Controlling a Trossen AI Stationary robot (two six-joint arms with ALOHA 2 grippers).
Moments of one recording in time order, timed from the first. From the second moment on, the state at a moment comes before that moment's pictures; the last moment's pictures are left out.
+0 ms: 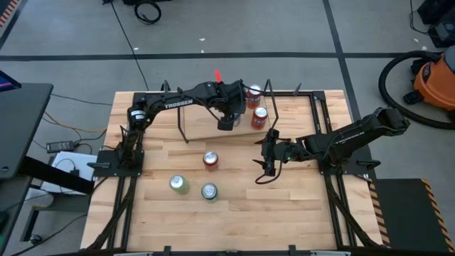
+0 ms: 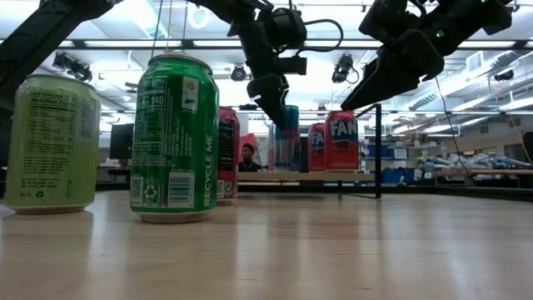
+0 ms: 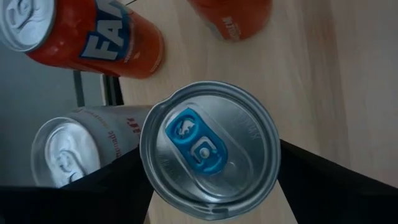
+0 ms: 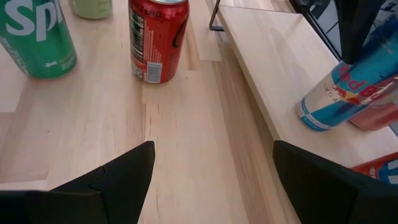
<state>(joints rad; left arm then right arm) 0.34 2.07 1.95 -0.96 -0.16 0.56 0.19 1.24 0.66 -0.08 0.42 0.03</state>
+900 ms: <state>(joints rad) 0.32 2.07 1.95 -0.94 -0.19 0.57 0.20 1.24 0.66 -0.06 0.42 0.02</state>
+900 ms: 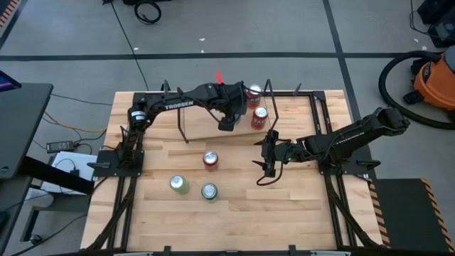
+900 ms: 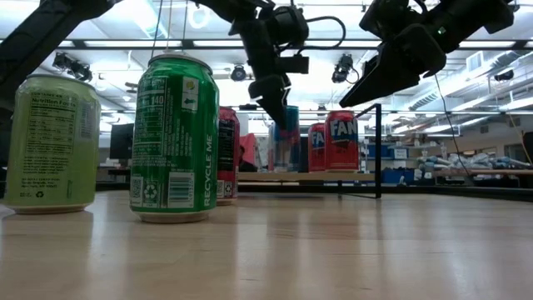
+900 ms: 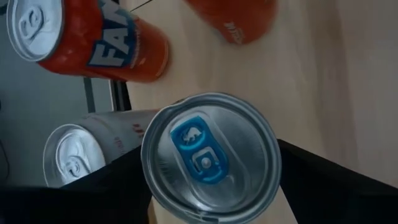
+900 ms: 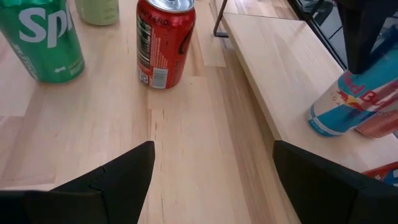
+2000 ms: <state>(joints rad) 0.39 2.07 1.95 -0.94 0.03 0.46 0.20 1.24 0.66 -0.05 0.42 0.02</state>
